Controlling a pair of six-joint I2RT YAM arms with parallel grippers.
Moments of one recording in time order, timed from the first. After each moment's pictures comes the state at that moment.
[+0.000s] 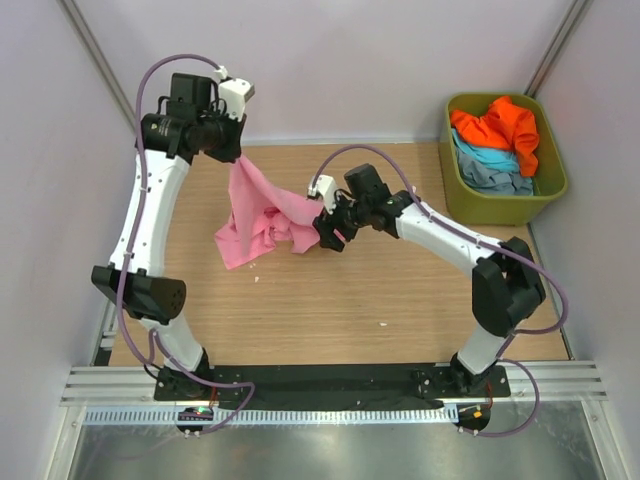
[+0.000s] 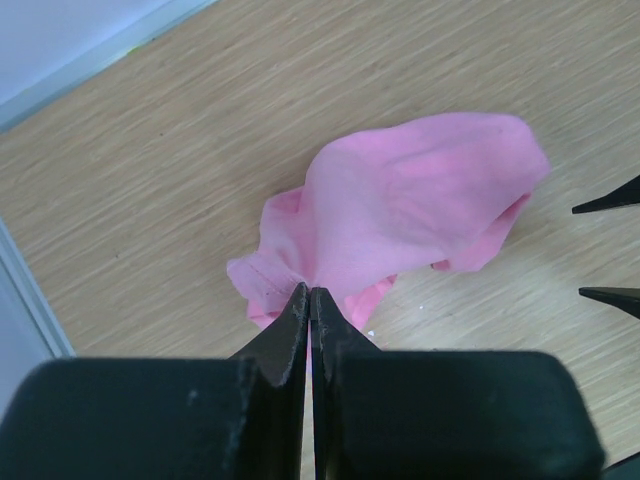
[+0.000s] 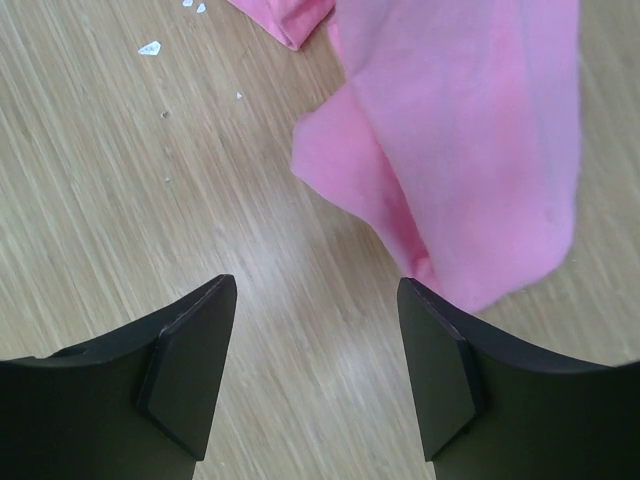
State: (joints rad) left arm -0.22 1.76 2.18 -1.13 0.18 0.23; right arm 0.62 1.68 1.32 -0.41 -0.40 -0.39
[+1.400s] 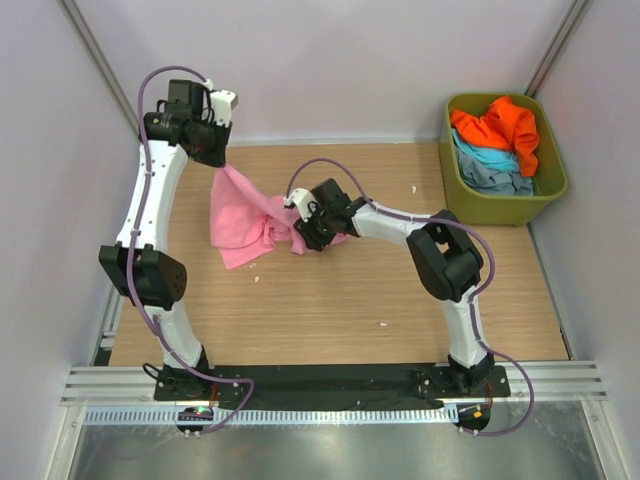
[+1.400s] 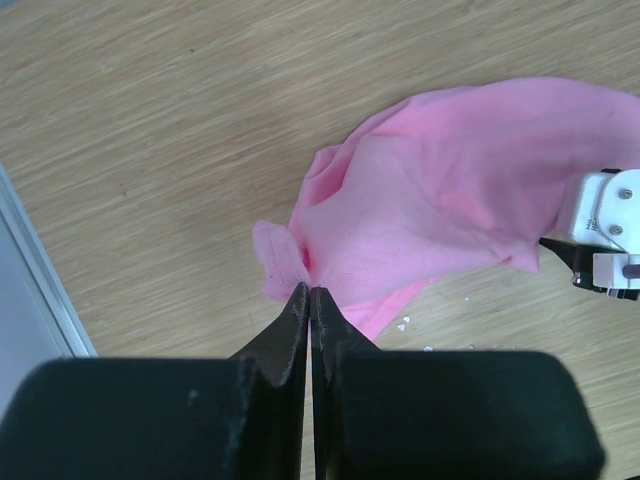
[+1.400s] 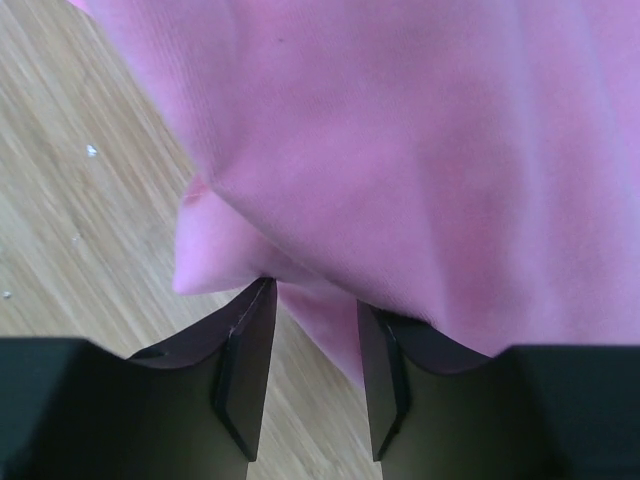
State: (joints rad) left arm -0.12 1.87 2.14 -1.13 0.13 0.22; right arm 0.69 2.10 1.49 -0.29 -0.27 -0.28
